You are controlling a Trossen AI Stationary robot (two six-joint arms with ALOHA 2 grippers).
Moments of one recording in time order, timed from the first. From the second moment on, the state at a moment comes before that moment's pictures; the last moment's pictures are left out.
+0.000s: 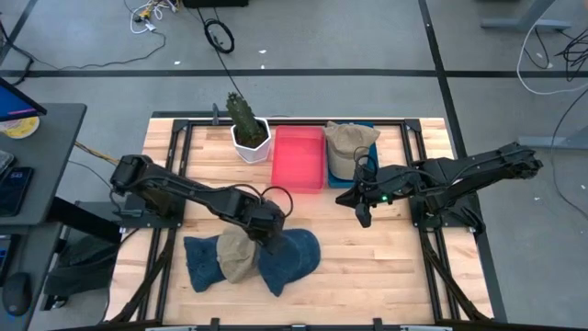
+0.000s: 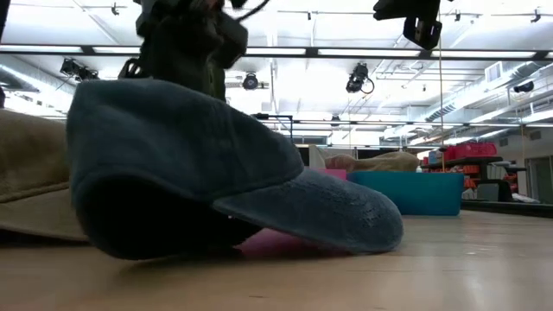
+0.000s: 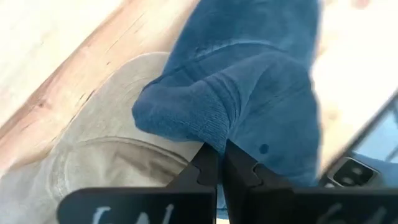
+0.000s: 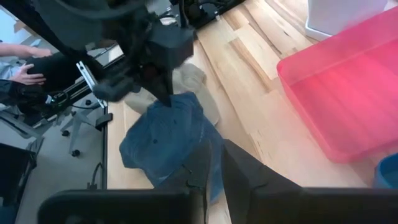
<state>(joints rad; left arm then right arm) -0.26 1.68 1.29 -0.76 0.07 -1.08 0.21 1.08 0.99 -0.47 0.14 0.61</state>
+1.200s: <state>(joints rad) -0.23 1.19 1.29 -0.19 0.07 -0.42 -0.04 1.09 0.99 -0.28 -0.20 0.62</state>
